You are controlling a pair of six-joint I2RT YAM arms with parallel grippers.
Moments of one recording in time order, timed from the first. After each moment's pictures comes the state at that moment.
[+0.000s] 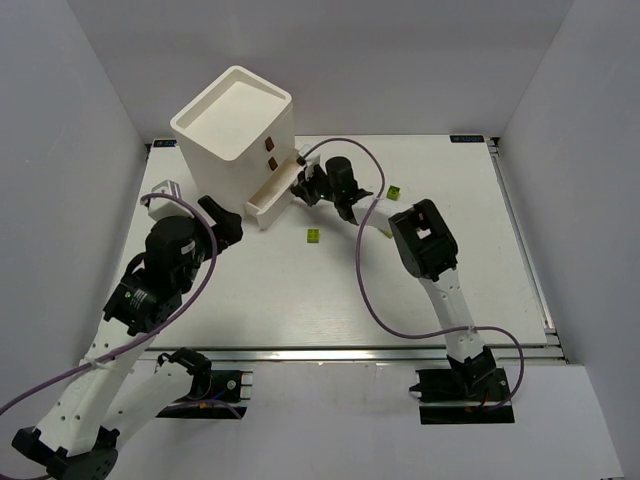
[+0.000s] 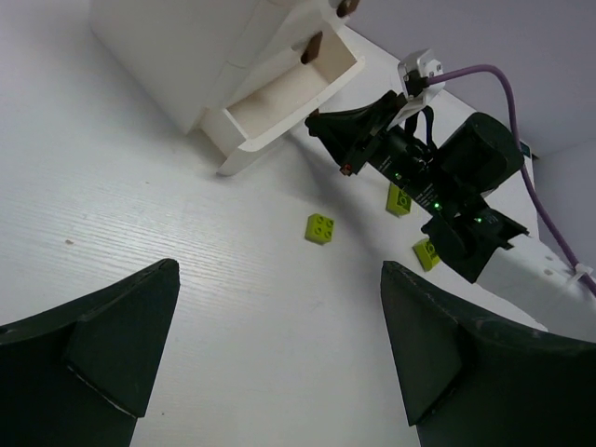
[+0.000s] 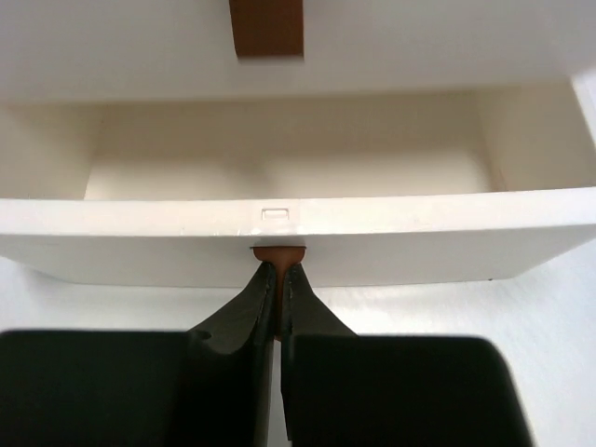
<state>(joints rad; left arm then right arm) -0.49 0.74 1.03 -0.65 -0.44 -0.70 0.60 2.47 1.80 0.40 -0.41 -0.11</state>
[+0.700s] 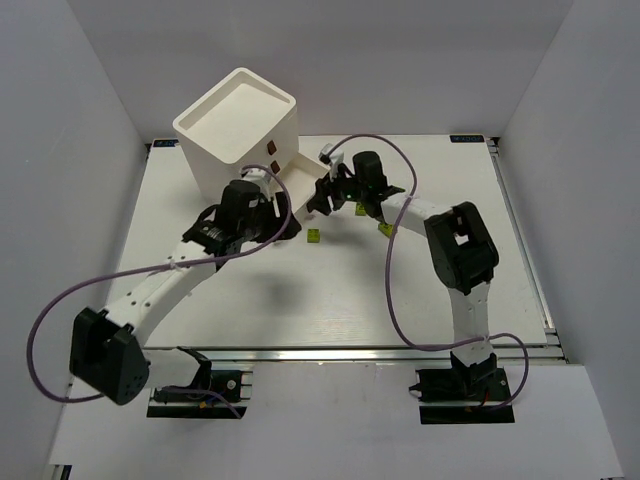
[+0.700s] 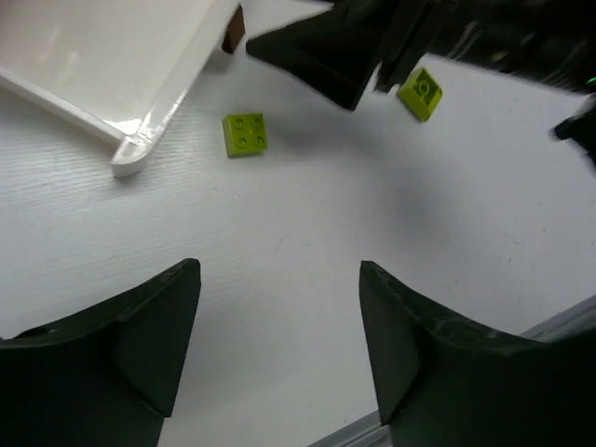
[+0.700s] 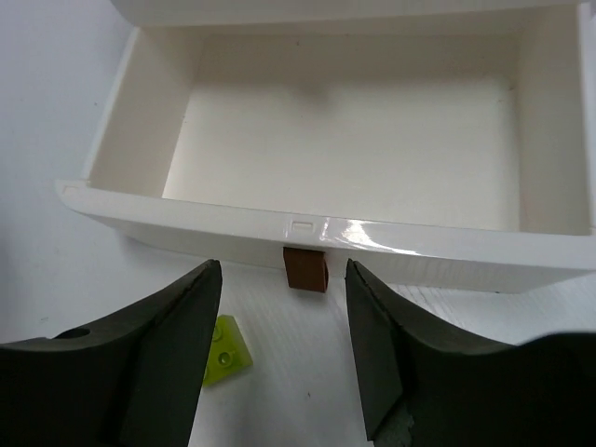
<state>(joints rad) -0.50 1.22 1.01 -0.36 0.02 -0.52 0.52 2.13 1.45 0.26 -0.58 -0.11</state>
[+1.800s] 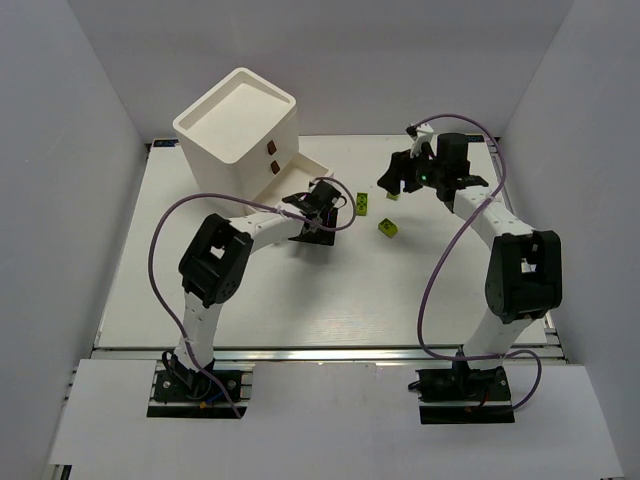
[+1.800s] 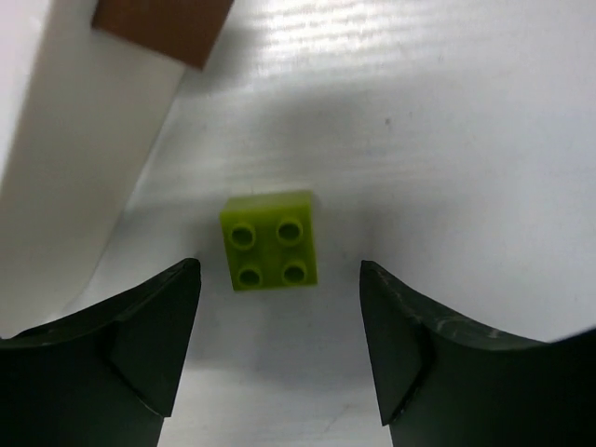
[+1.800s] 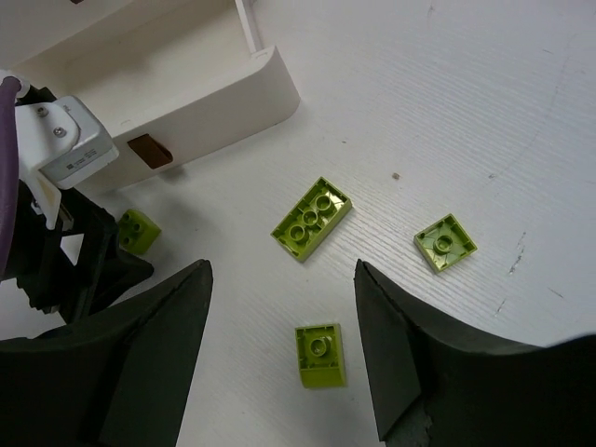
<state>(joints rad) -0.68 2.07 1.49 -0.50 -0.28 -0.43 0.17 1.74 1.30 -0.07 -0.57 -0.02</state>
